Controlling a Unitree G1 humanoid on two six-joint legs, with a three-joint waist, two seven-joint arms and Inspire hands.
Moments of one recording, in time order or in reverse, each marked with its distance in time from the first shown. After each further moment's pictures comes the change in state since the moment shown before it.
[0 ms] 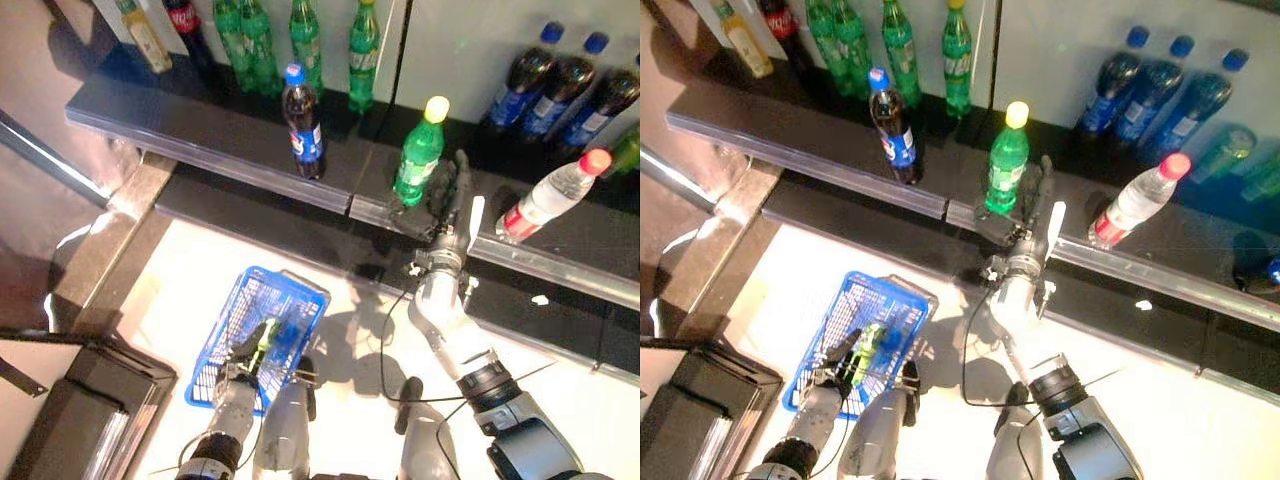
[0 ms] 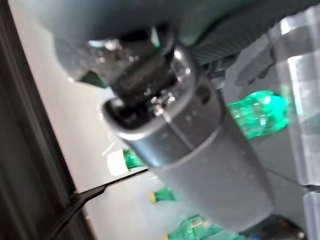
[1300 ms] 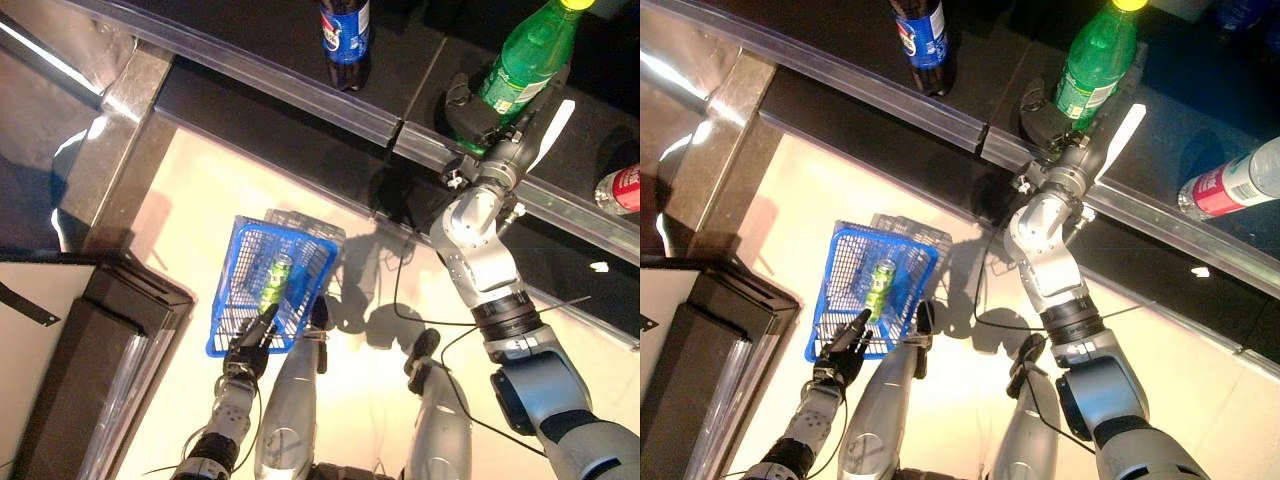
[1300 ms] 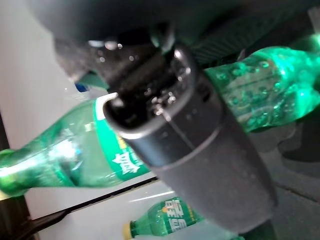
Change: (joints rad) left arm 0.028 0.034 0.003 0.080 -0.026 0.010 -0.473; right arm -0.332 -0.078 -0.132 0.099 0.029 -0.019 -0.150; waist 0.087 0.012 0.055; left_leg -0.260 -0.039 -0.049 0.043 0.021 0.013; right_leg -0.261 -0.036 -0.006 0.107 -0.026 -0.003
